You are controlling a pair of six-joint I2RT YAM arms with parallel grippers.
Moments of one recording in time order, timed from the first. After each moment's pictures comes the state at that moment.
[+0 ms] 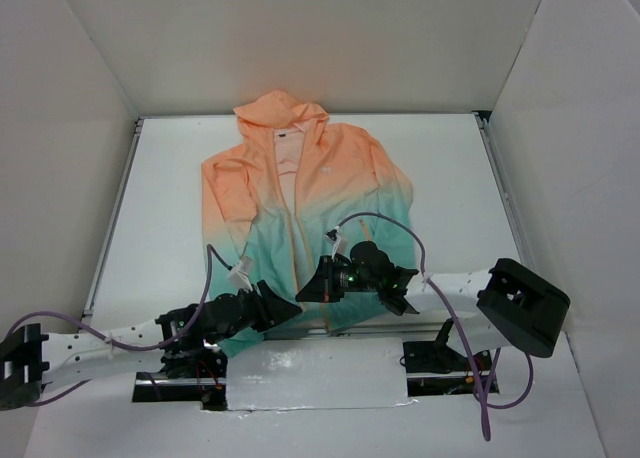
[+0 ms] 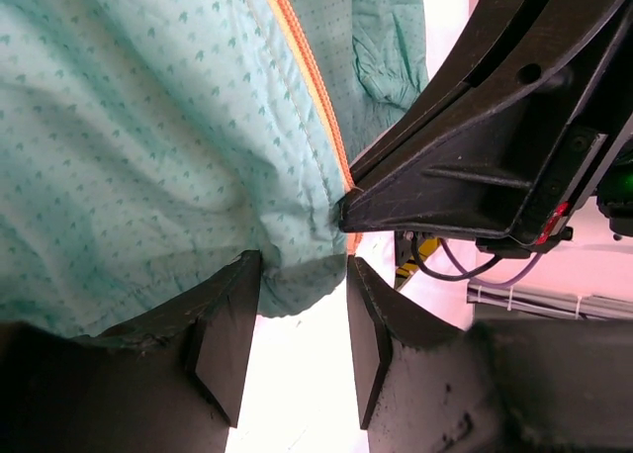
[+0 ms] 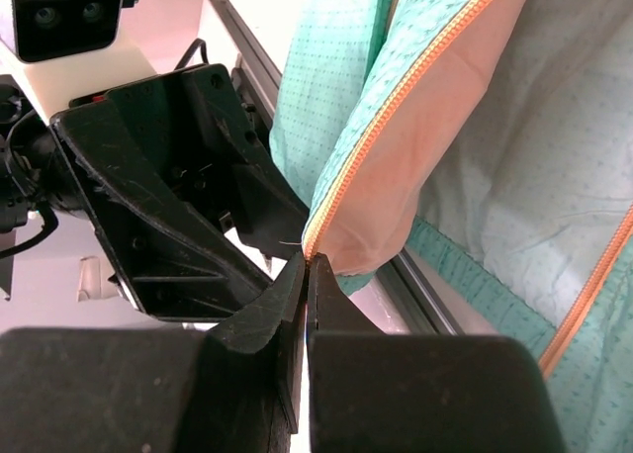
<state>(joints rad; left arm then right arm) -1.19 0.63 0.12 0.10 -0.26 -1.29 0.94 1.35 0.40 0.58 -0.40 0.99</state>
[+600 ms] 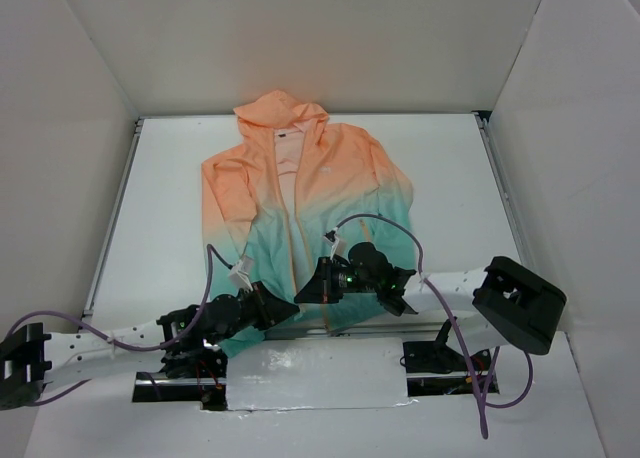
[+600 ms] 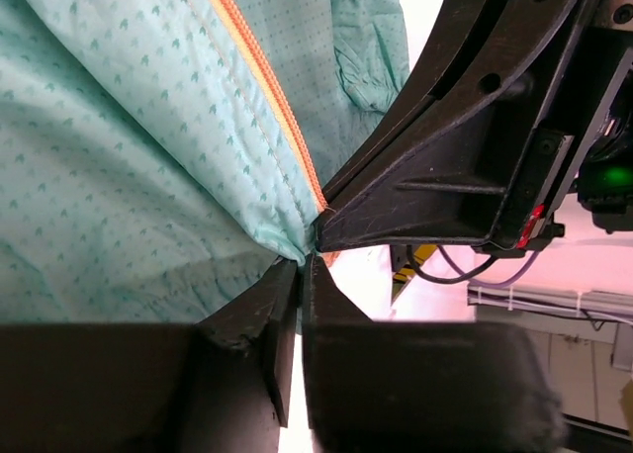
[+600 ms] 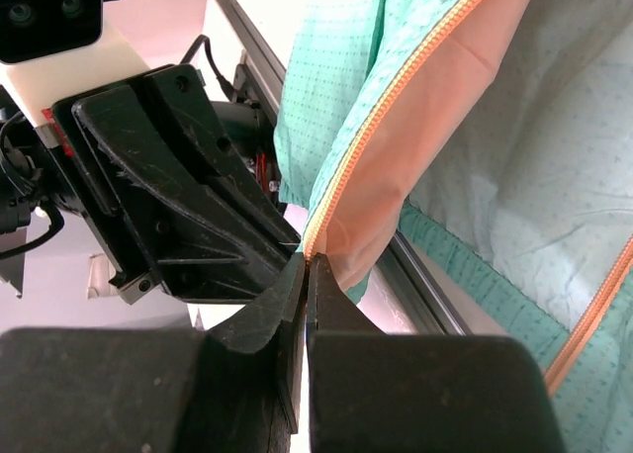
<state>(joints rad) -1.19 0.63 0.09 0.19 -0.27 -1.25 0.95 1.37 0.40 0.61 -0.41 1.02</state>
